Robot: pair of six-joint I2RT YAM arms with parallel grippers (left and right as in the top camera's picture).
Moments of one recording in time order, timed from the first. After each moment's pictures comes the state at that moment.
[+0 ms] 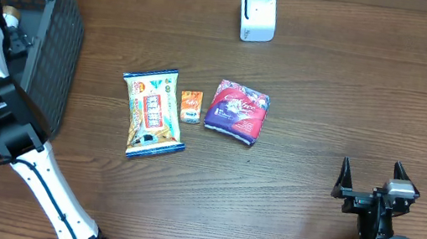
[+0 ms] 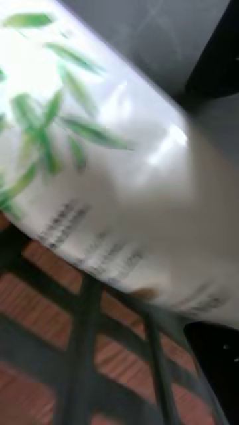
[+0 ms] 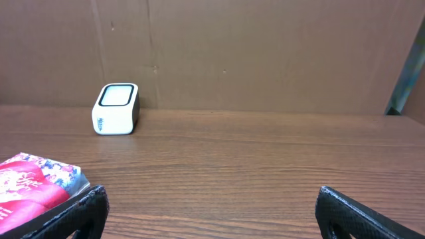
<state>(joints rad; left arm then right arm) 0.59 2.54 2.34 -1.04 -0.27 -0.09 -0.03 0.01 0.02 -0.04 -0.07 -0.02</state>
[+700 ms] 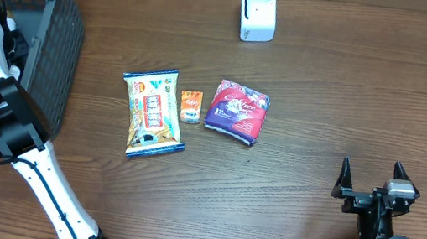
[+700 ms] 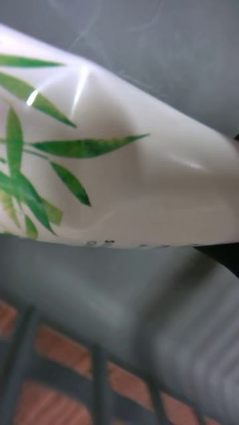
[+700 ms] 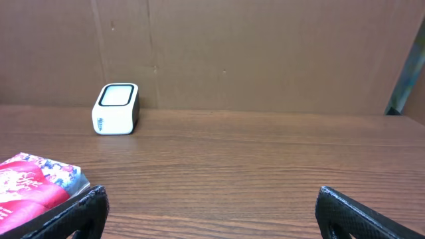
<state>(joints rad) 0.59 2.55 2.42 -1.22 -0.21 -0.11 -0.03 0.01 0.02 -0.03 -0.07 -0.02</state>
